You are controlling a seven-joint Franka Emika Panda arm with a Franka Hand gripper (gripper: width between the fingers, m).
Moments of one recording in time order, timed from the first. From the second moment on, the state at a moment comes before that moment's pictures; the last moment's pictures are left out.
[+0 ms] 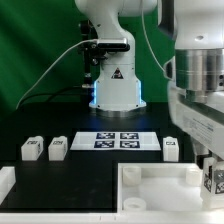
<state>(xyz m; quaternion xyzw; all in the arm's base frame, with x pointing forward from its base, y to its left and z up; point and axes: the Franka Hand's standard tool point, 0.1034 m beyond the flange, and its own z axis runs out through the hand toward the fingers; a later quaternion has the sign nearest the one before) 0.635 0.112 0.080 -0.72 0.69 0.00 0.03</state>
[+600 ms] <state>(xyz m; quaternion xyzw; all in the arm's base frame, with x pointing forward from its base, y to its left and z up) 0.638 0.119 0.077 -0.76 0.65 -0.02 0.06</state>
